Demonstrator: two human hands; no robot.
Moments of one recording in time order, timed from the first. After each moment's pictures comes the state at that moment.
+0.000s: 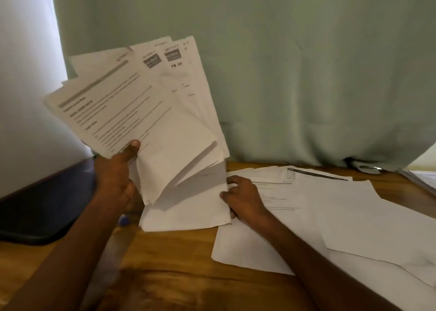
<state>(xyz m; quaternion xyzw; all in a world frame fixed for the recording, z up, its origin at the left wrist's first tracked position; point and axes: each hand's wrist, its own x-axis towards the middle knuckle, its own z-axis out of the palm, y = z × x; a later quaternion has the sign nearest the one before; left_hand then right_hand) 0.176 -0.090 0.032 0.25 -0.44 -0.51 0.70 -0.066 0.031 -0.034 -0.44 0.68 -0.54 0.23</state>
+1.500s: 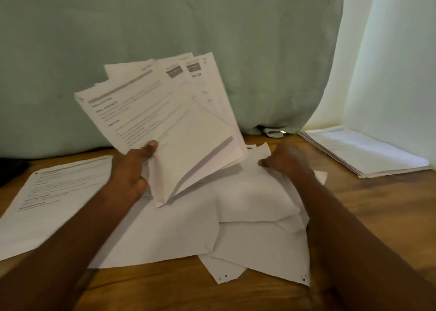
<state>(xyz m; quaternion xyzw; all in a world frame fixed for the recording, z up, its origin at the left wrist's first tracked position) -0.047 -0.012 -0.012 0.23 -0.47 -0.70 0.48 -0.321 0.211 -0.013 -0.25 0.93 -0.25 -0.04</state>
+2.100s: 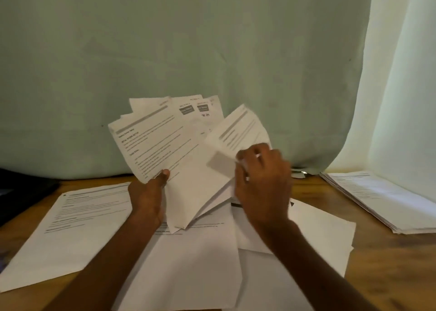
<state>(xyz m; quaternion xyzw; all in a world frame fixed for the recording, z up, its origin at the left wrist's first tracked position) -0.046 -0.026 -0.007 0.26 -0.40 -0.66 0.58 -0.168 0.166 0.035 -0.40 0.65 -0.35 -0.53</state>
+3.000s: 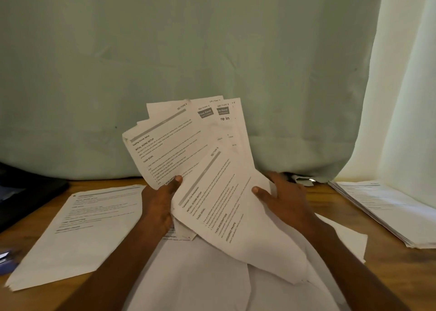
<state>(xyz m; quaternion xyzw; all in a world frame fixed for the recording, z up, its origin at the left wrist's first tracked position) -0.042 -0.025 -0.014 0.20 -0.42 -0.70 0.54 -0.271 0.160 0.001 -0.45 0.83 -0.33 -0.10</state>
